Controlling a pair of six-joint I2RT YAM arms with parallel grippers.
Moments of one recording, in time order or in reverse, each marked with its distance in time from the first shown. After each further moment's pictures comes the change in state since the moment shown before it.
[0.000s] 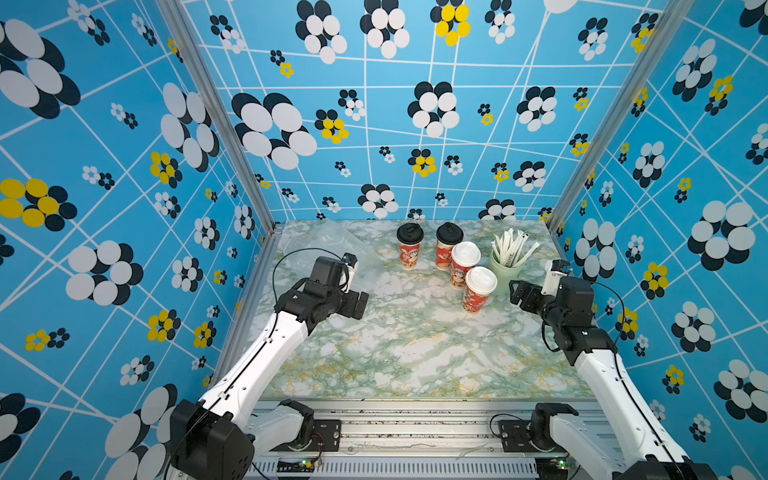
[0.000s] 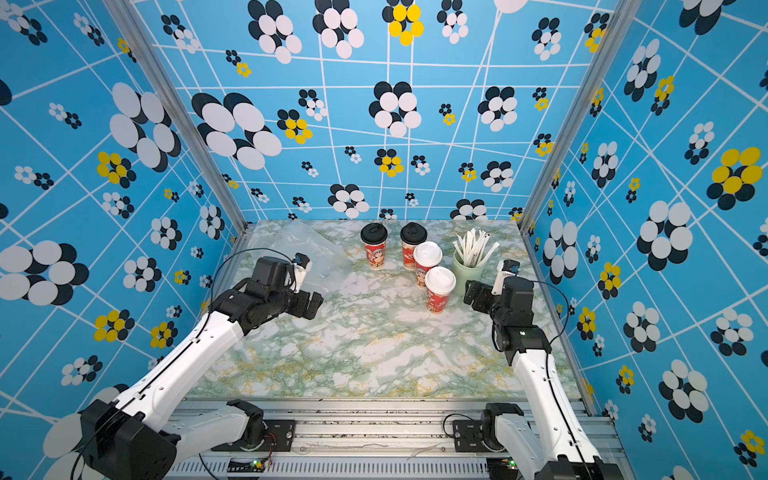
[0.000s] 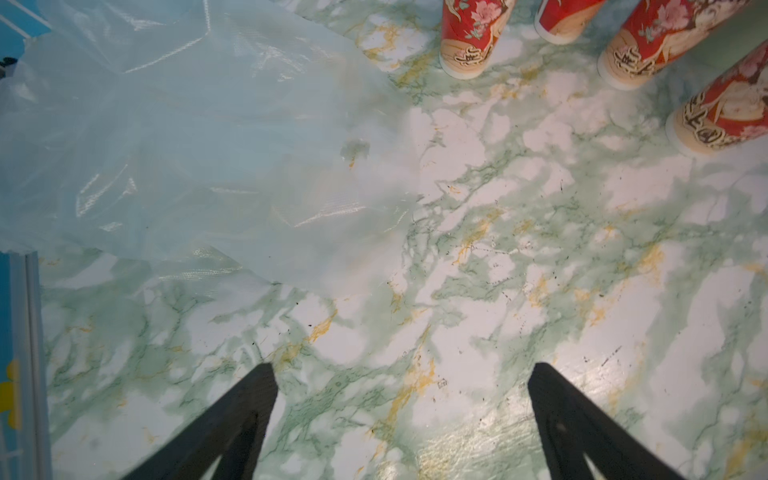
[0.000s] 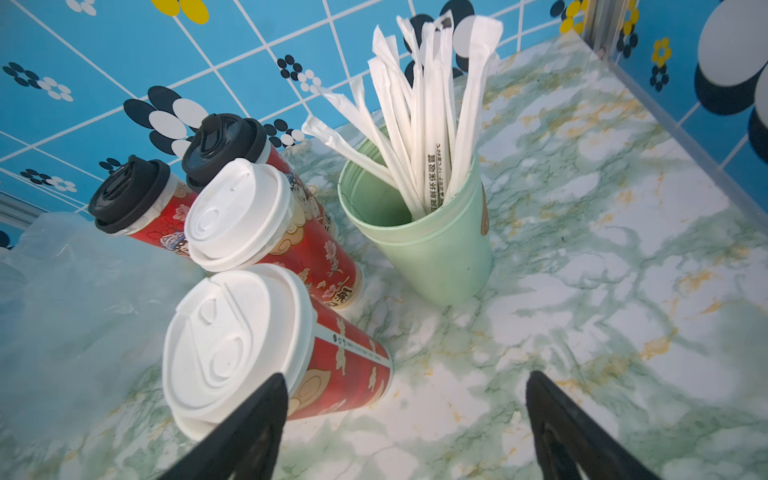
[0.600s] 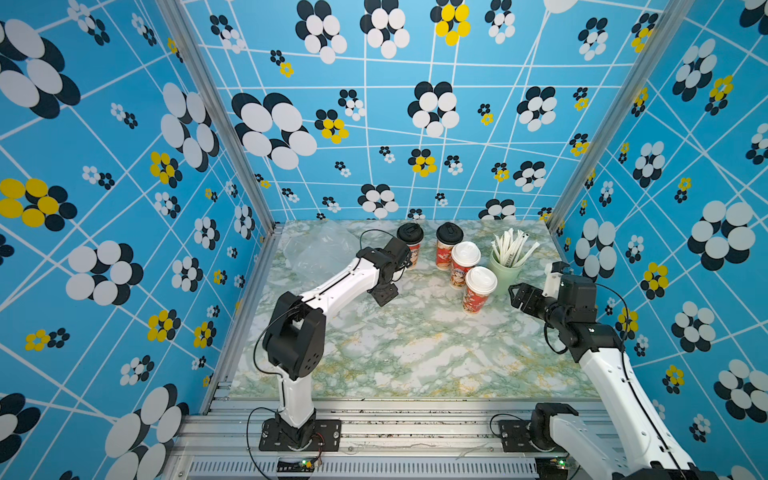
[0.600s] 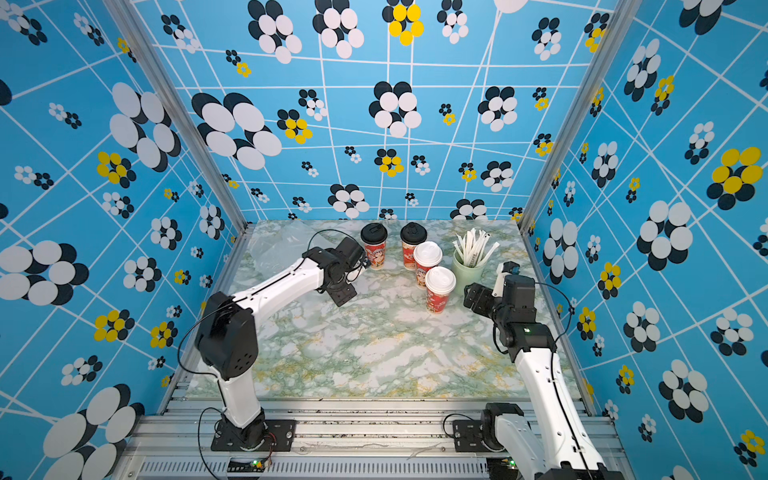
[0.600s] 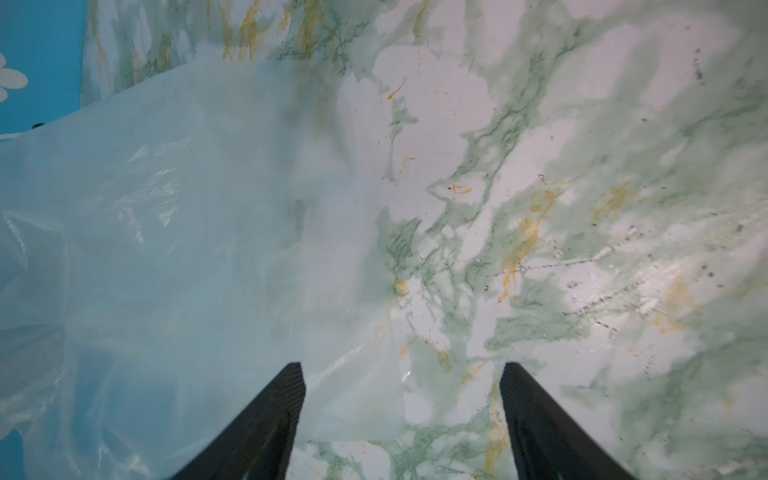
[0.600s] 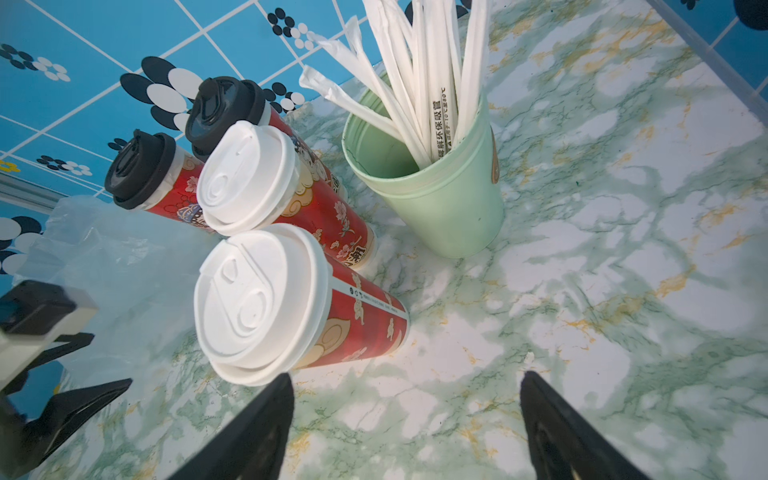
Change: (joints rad) left arm -0.201 0.718 0.535 -0.212 -0.323 0.318; right arm 0.000 -0.030 0.044 -0.156 -0.040 0.045
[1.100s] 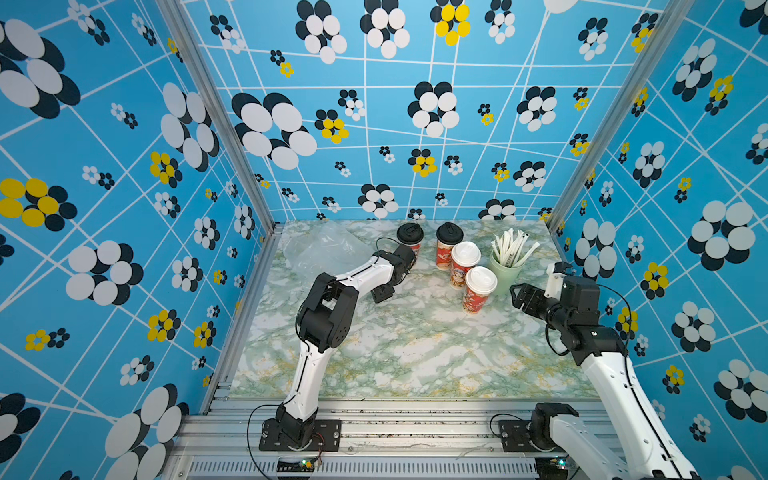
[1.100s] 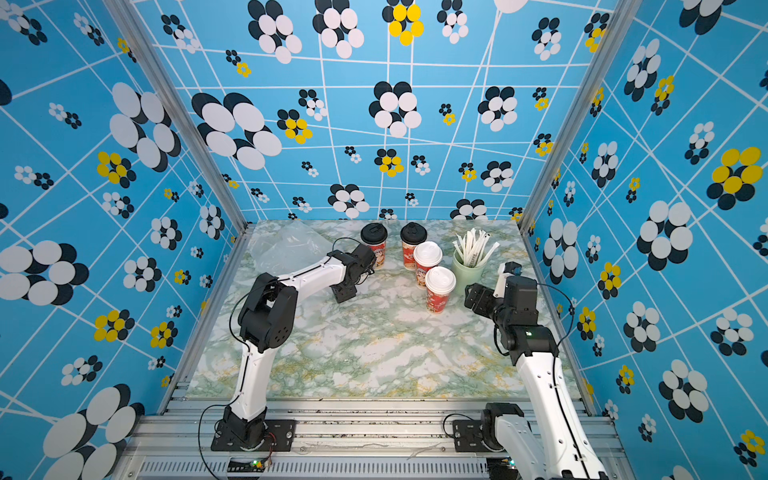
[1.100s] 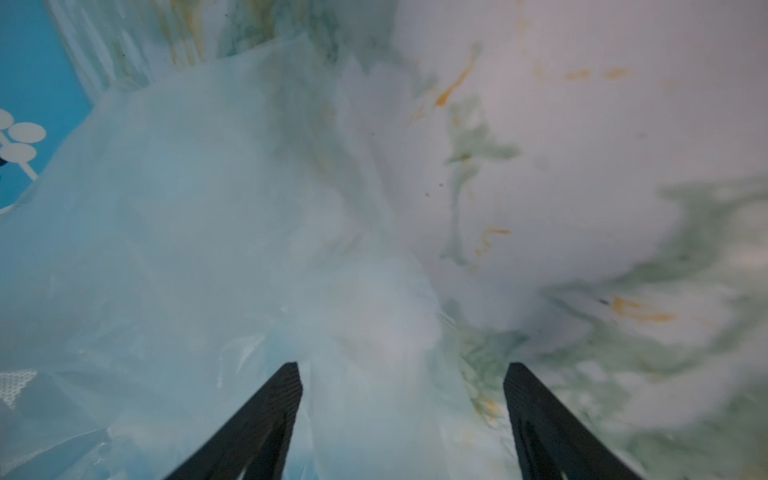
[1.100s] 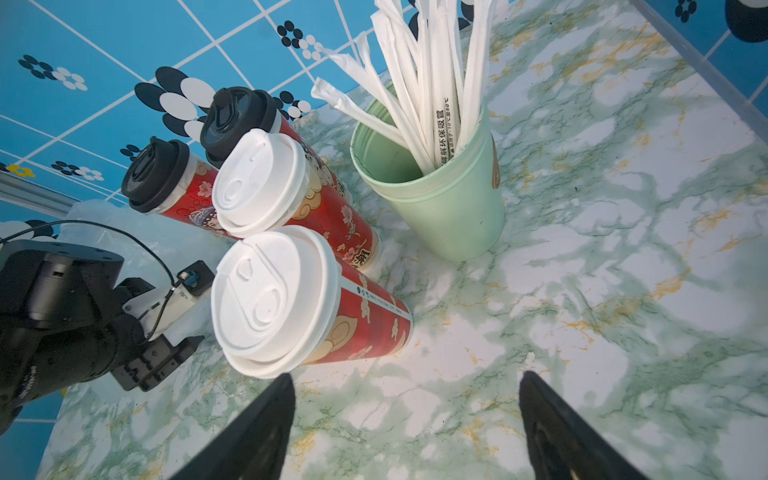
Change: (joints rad) left arm 0.034 0.276 0.094 0.116 -0.256 0.180; right arm 0.000 -0.030 0.006 -0.011 0.000 0.003
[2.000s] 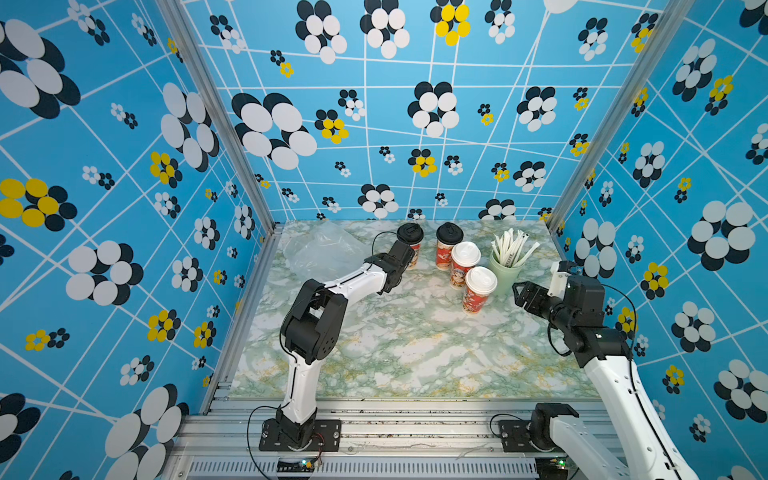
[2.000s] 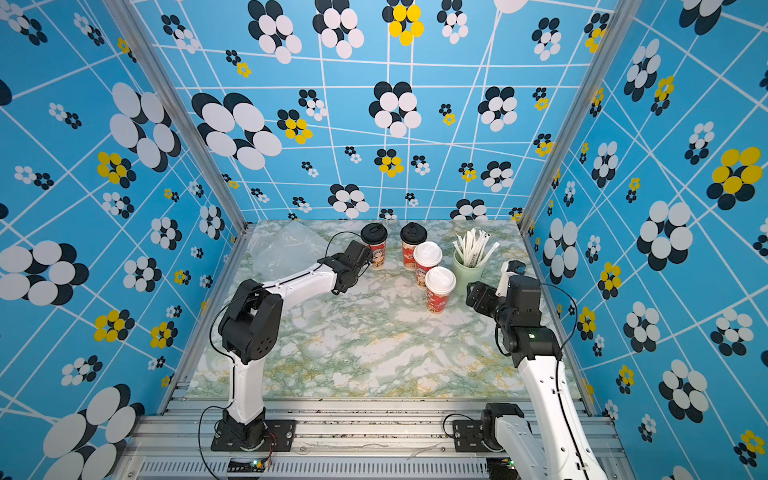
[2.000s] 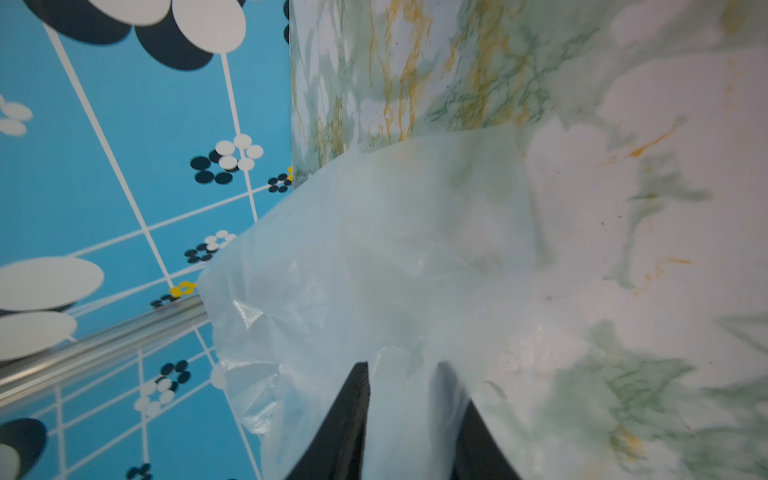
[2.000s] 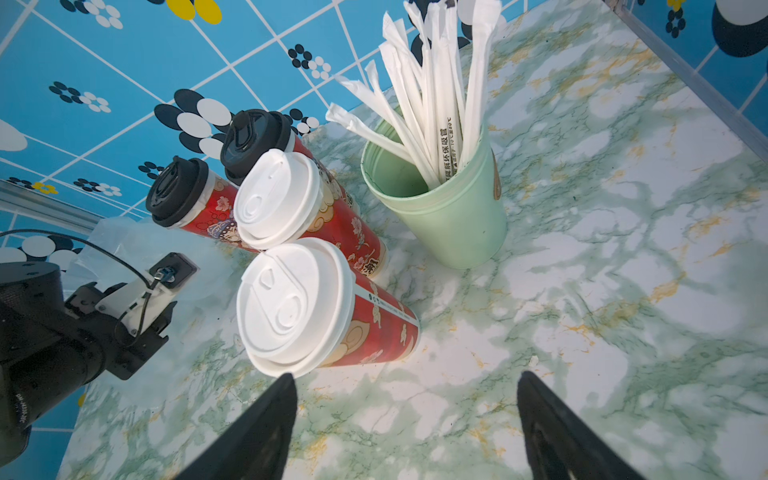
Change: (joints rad) left arm -0.016 -0.167 -0.180 0.341 -0.146 0.173; right arm 0.000 -0.024 0.024 -0.017 0.004 0.026
